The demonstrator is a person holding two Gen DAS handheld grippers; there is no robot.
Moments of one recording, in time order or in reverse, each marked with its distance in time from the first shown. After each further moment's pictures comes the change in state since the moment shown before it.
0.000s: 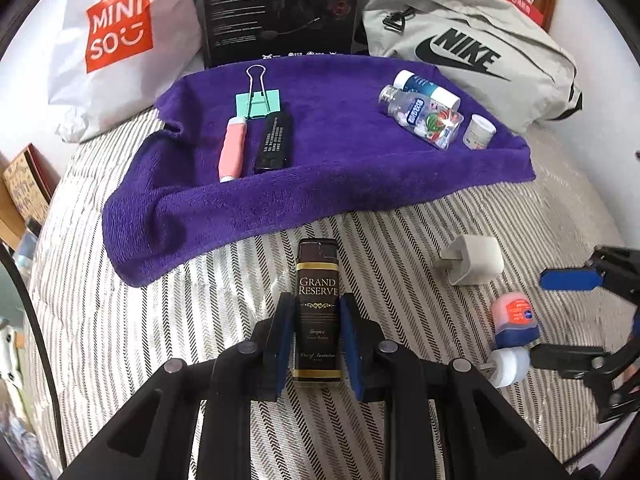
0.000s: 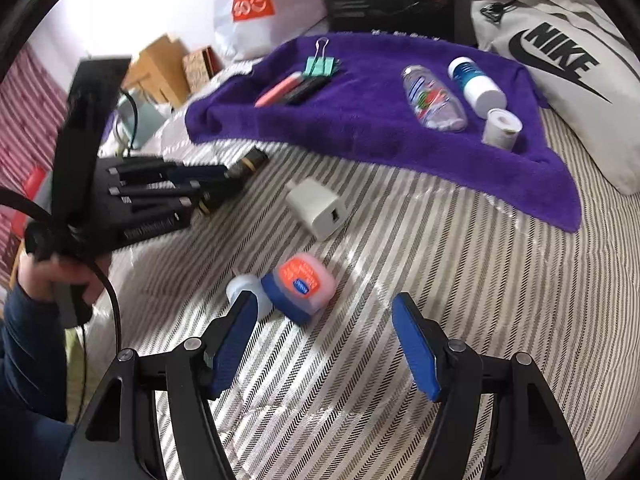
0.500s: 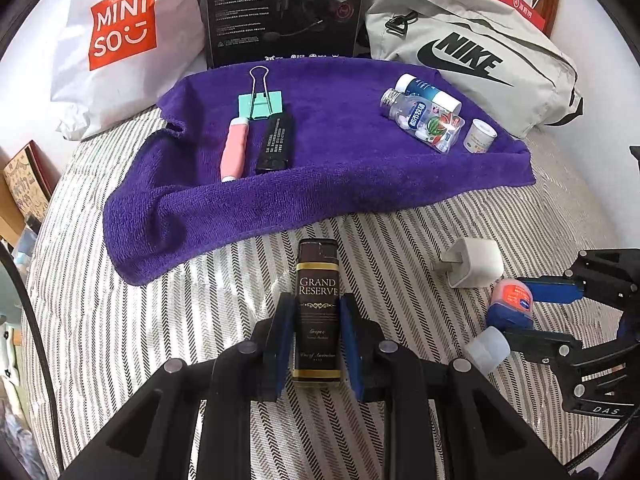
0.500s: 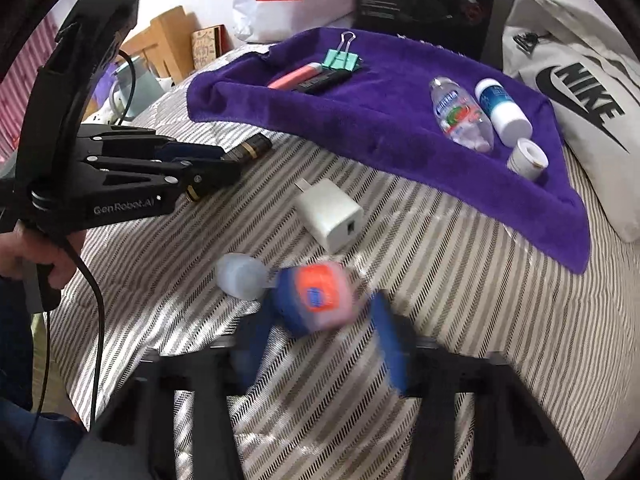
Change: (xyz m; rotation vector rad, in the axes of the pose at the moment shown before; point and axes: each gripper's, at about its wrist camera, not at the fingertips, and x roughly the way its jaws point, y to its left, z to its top) left arm -0.001 0.000 -0.002 -0.007 -0.012 0.003; right arm 0.020 0.018 0.006 -0.122 -0.011 -0.078
